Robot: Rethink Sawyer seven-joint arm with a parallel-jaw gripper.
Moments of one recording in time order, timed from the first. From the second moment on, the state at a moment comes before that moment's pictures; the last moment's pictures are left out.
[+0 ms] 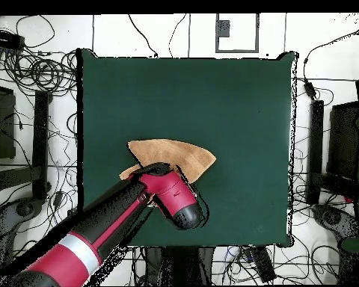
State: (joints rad) arm 0.53 0.05 -0.73 1.39 -1.54 -0.69 4.38
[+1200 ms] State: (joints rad) arm 0.52 0.04 -0.73 1.39 -1.53 -0.69 4.38
